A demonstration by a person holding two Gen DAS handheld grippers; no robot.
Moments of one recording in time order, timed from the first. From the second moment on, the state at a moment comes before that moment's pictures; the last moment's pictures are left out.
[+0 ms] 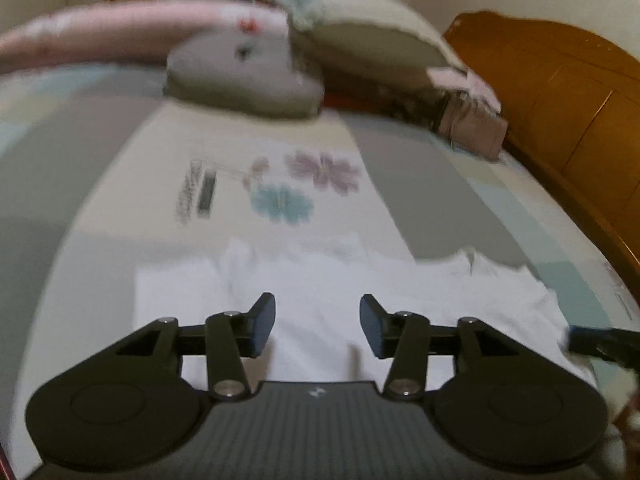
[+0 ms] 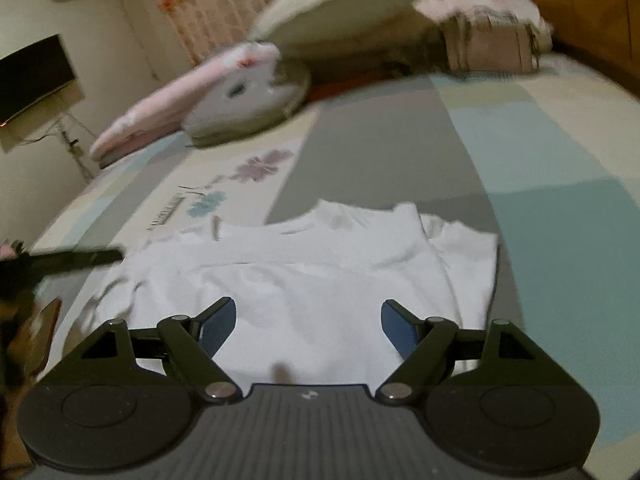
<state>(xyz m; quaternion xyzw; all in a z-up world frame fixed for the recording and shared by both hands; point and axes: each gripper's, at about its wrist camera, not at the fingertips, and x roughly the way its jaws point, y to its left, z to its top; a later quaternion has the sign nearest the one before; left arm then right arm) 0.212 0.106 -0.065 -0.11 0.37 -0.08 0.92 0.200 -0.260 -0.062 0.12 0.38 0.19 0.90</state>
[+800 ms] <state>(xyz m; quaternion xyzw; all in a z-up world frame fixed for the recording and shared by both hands) 0.159 0.036 -0.072 0.02 0.38 -0.11 0.92 0.143 -0.219 -0.074 -0.01 0.38 0.12 0.92</state>
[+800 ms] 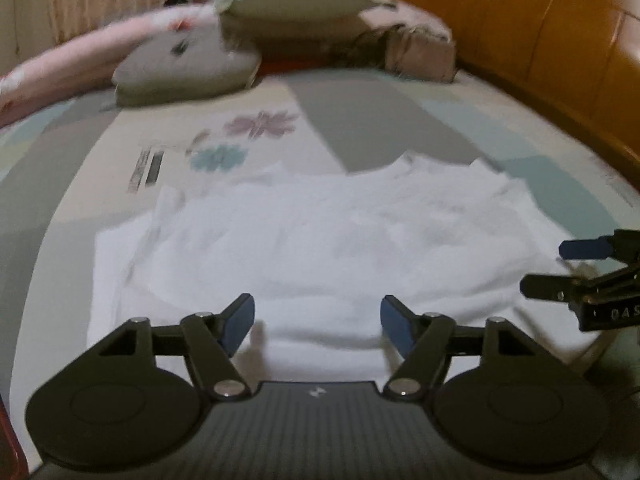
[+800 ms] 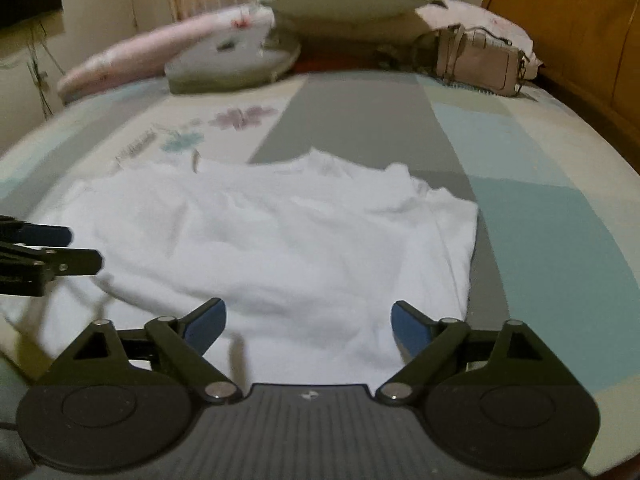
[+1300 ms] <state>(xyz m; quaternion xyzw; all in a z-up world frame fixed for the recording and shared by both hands) 0.121 0.047 -0.089 0.02 0.43 -0.08 0.90 0.114 -0.231 -0.086 0.01 0.40 0.14 0.90</state>
